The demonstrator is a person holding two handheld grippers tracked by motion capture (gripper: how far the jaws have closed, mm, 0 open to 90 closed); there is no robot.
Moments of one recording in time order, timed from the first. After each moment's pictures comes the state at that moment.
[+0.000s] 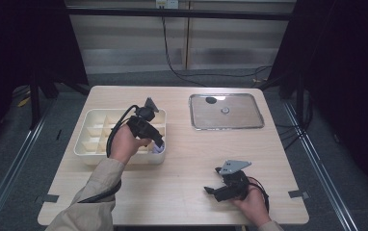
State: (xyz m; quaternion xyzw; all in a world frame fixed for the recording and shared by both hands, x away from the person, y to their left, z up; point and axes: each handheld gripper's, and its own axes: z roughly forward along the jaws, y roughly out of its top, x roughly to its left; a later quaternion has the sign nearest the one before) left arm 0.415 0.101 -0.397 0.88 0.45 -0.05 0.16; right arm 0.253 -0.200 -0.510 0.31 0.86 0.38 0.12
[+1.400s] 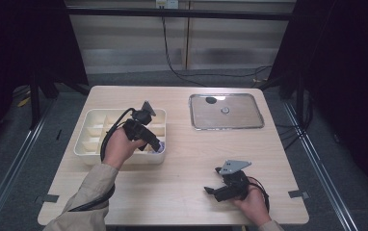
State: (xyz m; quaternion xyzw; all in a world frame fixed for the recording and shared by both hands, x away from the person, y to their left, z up) left arm 0.402 0.111 -0.395 0.88 0.45 -0.04 0.14; right arm 0.253 -0.200 -0.510 0.32 0.86 0.38 0.12
